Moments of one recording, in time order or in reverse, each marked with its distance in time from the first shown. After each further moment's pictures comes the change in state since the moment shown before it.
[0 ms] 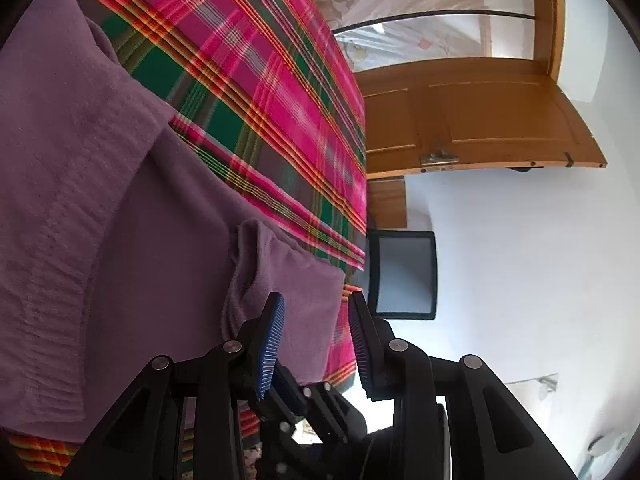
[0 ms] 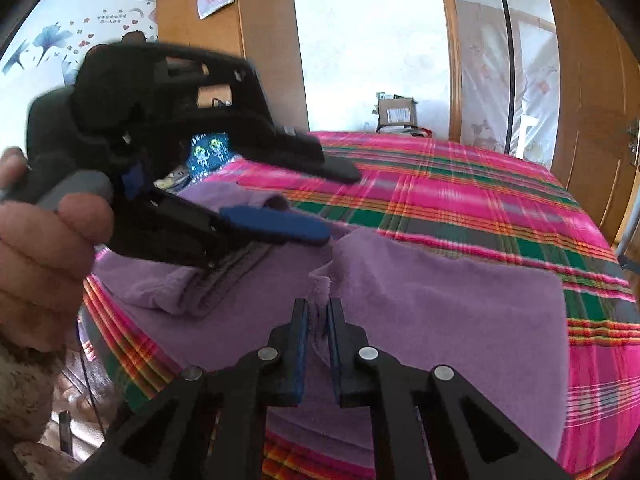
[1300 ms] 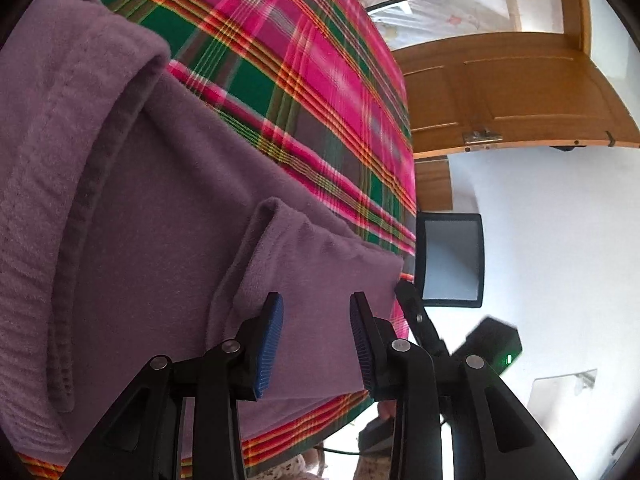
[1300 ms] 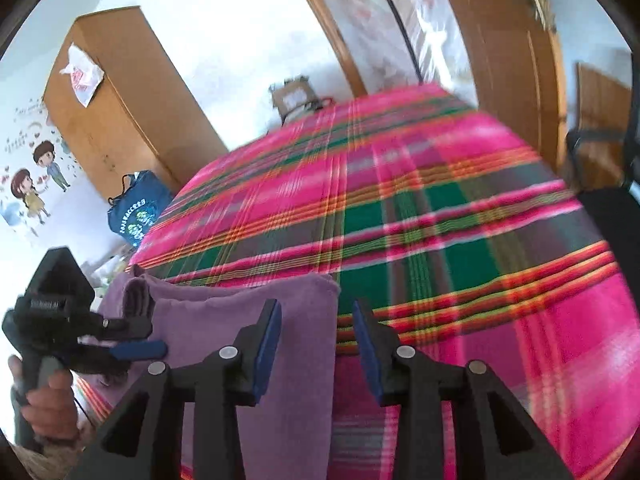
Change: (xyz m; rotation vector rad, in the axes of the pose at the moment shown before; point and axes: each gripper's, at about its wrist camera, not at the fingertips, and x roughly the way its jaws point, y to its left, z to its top) left arm 0.043 0.012 -0.005 0.017 0.062 0.168; right arm -0.019 -0.195 0.000 0.465 0.039 -0.019
